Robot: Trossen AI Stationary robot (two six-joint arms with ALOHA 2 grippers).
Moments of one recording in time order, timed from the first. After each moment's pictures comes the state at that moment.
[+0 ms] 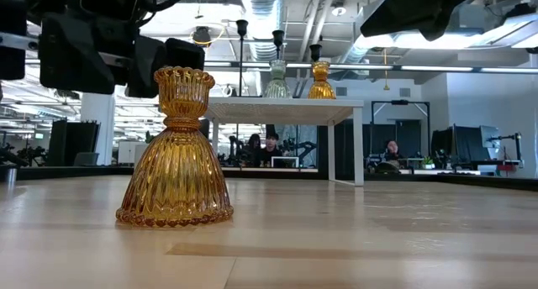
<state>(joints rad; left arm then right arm) -0.28 1.29 0.50 0.40 0.40 0.42 0.56 1.31 0.83 -0.23 0.81 0.52</state>
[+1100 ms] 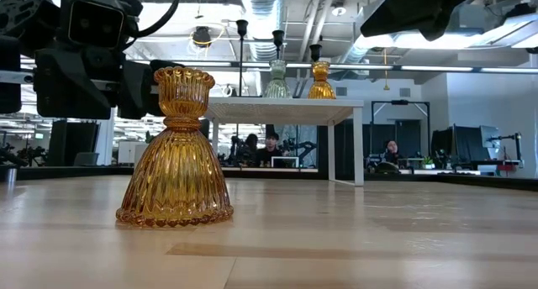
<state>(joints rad) -0.23 1.29 0.31 0.67 0.40 0.43 0.56 1.31 0.83 -0.23 0.81 0.52</state>
